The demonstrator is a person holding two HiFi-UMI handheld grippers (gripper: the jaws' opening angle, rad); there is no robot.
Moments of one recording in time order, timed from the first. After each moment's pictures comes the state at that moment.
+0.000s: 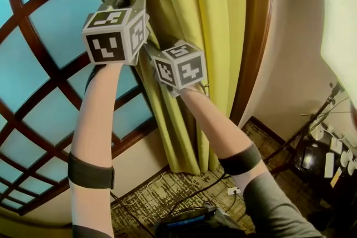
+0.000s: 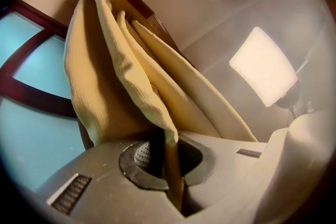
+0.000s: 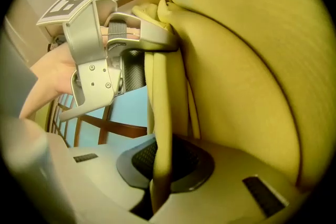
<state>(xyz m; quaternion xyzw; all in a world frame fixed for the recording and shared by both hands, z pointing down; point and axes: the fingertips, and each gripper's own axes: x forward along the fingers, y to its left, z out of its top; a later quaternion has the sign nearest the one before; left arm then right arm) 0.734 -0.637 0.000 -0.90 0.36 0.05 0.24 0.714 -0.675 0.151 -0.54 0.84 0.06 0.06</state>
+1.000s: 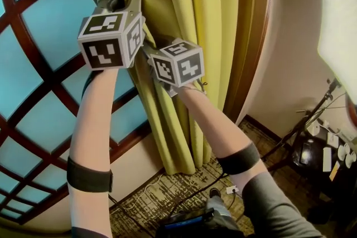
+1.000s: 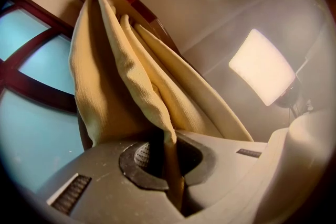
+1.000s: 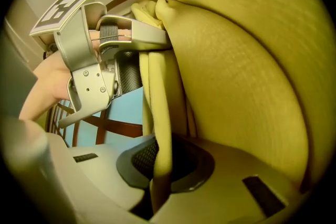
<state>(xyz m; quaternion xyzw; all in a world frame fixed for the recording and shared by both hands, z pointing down) 0.718 -0.647 0.004 -0.90 0.36 0.07 0.25 0.703 -0.690 0.153 -0.53 0.84 0.05 0.06</state>
